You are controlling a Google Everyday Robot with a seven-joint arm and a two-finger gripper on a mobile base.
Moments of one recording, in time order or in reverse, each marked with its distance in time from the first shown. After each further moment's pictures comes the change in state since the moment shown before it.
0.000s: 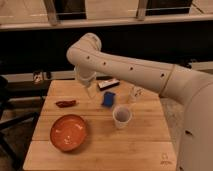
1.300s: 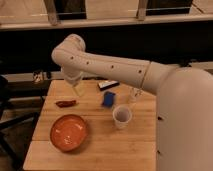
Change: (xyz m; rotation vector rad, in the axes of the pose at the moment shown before) arm -0.035 -0.053 0.030 0.011 -0.008 -0.026
